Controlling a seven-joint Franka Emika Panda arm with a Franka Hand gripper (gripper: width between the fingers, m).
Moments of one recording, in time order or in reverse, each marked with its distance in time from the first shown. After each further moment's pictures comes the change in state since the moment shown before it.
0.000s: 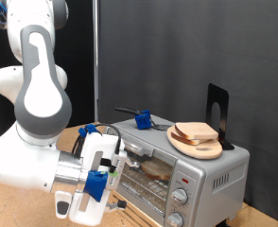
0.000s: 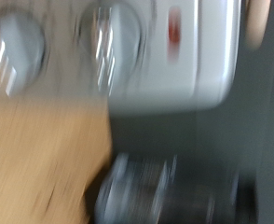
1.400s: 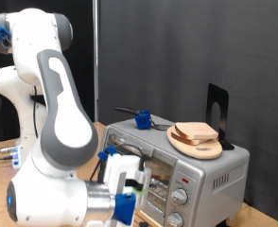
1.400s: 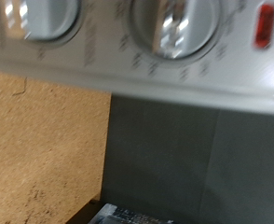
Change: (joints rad) arm 0.015 0.294 0.045 0.354 -0.107 -0.041 -0.101
